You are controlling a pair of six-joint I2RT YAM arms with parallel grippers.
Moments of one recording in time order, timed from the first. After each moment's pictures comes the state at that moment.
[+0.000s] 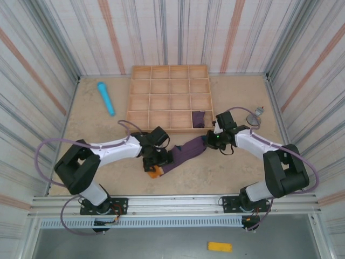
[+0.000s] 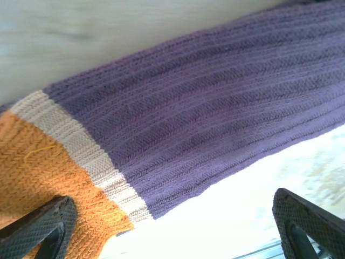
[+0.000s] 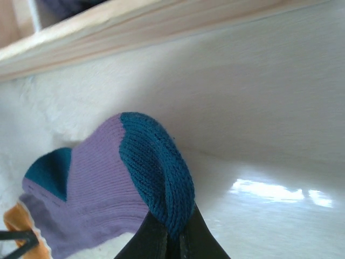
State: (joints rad) left arm -0.84 1.60 0.91 -0.62 0.31 -0.99; right arm 0.33 1.44 0.74 -0.42 -0.34 0.59
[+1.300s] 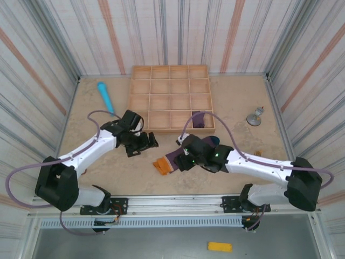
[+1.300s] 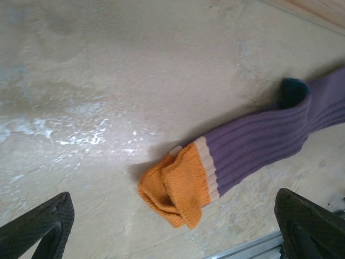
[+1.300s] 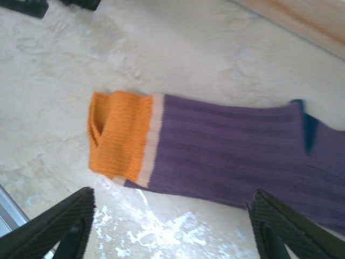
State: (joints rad) left arm -0.49 1.35 0.91 -0.77 0.33 -0.74; right arm 1.07 1.26 0.78 -0.41 0.11 0.39
